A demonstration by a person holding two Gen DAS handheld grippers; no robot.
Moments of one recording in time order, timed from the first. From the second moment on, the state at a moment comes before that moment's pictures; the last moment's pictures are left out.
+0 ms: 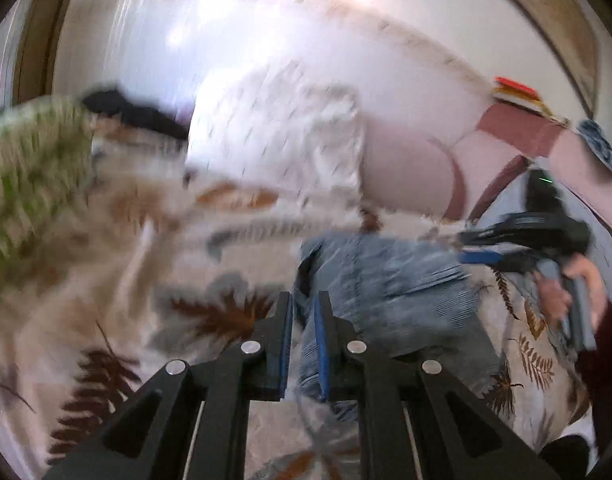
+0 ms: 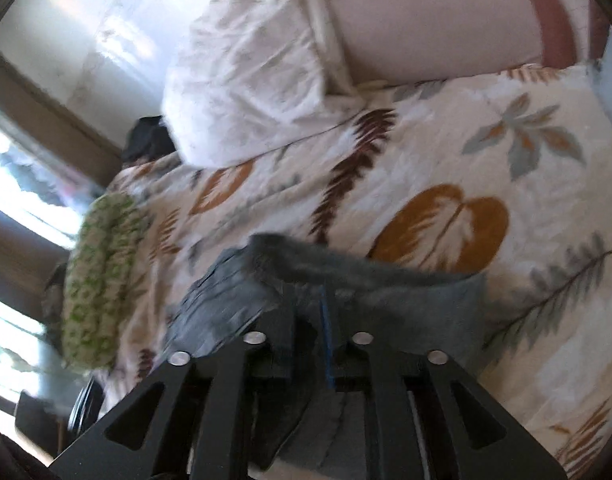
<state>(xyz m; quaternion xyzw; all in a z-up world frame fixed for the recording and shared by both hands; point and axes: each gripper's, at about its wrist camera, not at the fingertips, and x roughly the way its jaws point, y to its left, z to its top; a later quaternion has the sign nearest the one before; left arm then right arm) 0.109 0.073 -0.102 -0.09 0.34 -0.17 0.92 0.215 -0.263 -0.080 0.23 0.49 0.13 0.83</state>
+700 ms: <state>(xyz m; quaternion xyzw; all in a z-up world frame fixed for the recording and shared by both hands) 0.143 0.042 -0.158 -0.08 0.42 -0.22 0.88 0.201 -0.254 -0.171 0.45 0.41 0.27 0.74</state>
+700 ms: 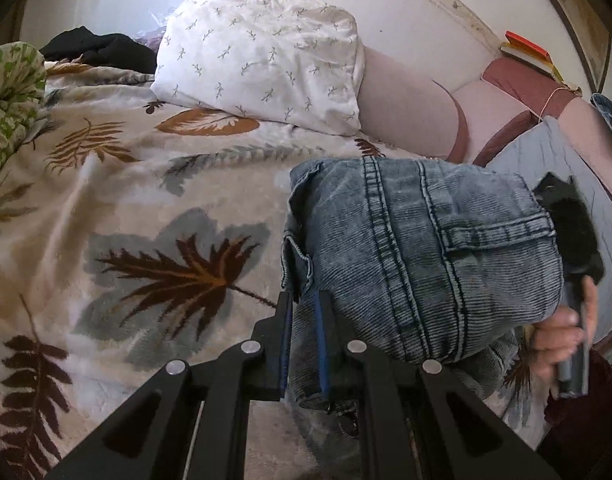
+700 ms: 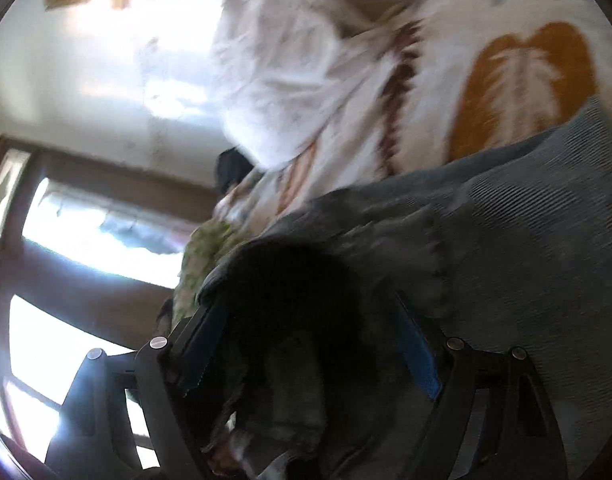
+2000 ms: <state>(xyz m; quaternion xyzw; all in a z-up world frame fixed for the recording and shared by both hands) 0.114 -0.091 -0.138 0.03 0.40 -0.31 0.86 0.125 -0.363 -0.106 0.38 0.36 0.05 0.85</state>
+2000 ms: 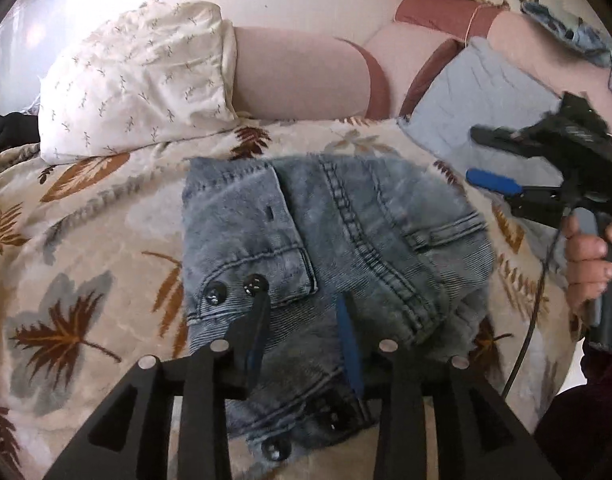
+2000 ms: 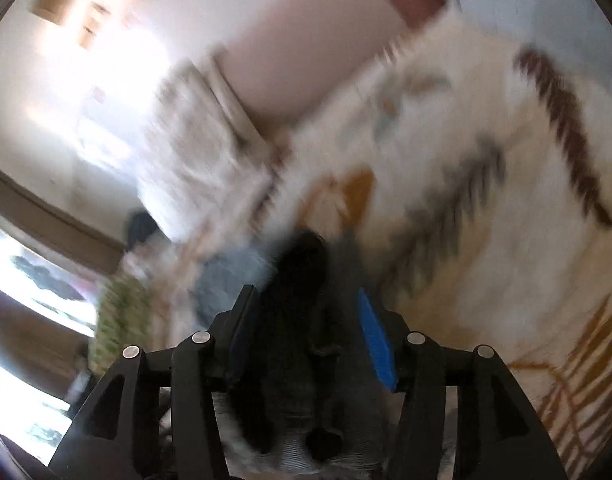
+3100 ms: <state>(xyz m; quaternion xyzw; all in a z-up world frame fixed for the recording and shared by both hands) 0.114 -0.078 -0.134 0.03 0.37 -0.24 0.89 0.094 -0.290 -0.122 0.32 0.40 0.11 0.85</state>
